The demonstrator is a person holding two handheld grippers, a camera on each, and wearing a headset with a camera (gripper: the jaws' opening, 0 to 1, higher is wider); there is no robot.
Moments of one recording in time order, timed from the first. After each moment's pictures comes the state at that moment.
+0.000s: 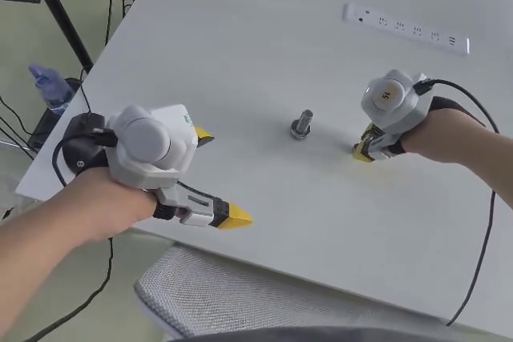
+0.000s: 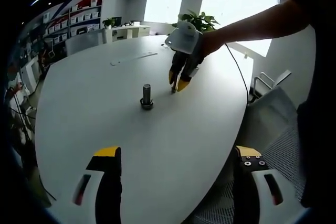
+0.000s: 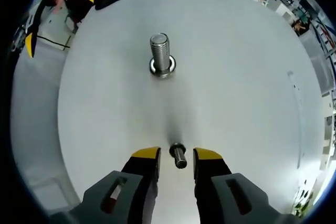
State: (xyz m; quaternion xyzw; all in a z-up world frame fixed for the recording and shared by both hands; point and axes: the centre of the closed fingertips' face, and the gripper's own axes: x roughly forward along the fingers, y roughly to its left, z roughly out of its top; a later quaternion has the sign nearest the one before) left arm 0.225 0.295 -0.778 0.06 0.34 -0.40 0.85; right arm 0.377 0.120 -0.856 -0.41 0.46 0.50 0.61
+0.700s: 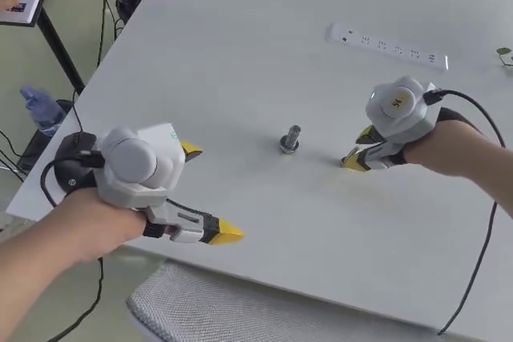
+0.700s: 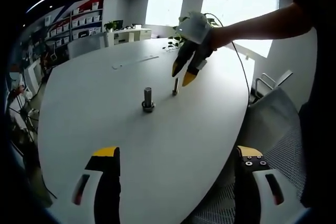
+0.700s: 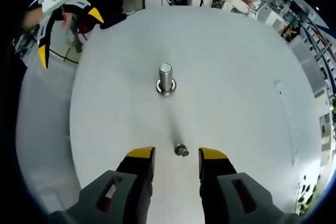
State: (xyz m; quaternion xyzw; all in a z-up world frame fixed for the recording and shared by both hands) left arm 0.224 0.295 -0.771 0.06 0.33 -0.40 0.85; right arm 0.369 0.123 -0.813 -0.37 0.41 0.51 0.65
